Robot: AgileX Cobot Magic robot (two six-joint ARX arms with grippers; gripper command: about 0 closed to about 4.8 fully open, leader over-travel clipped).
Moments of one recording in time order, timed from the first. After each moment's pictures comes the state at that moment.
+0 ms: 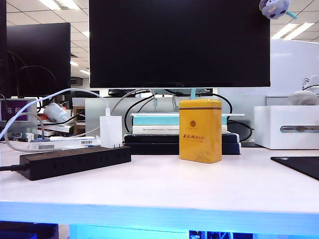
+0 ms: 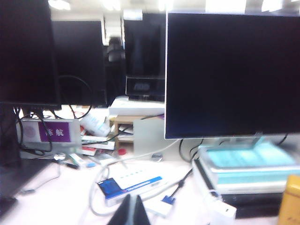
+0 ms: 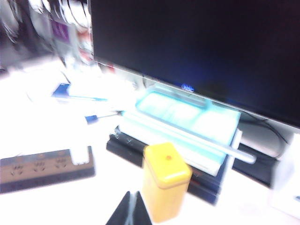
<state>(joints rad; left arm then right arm) -0.05 0.08 0.67 -0.40 0.05 0.02 0.66 0.70 0.85 -0.27 0.18 -0.06</state>
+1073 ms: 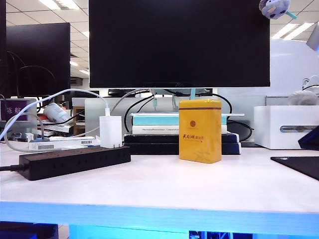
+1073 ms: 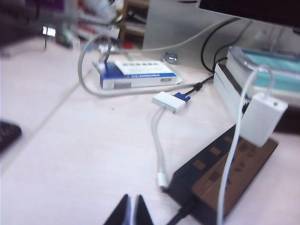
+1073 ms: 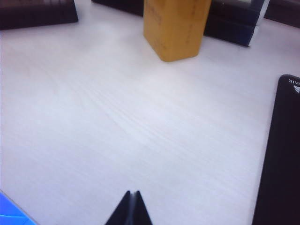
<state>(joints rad) -0.05 0.01 0.01 -0.09 0.00 -0.13 0.65 0.41 0.01 0.05 0.21 0.02</state>
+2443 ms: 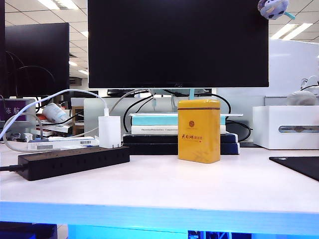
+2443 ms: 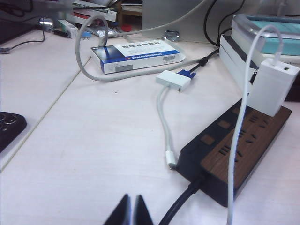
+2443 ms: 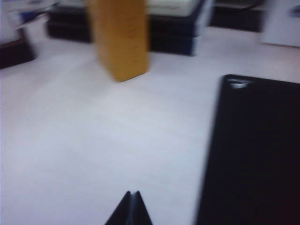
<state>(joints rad) -0.05 0.01 0.01 -0.16 0.00 -0.04 0.47 0.19 0.01 -0.09 0.18 0.10</state>
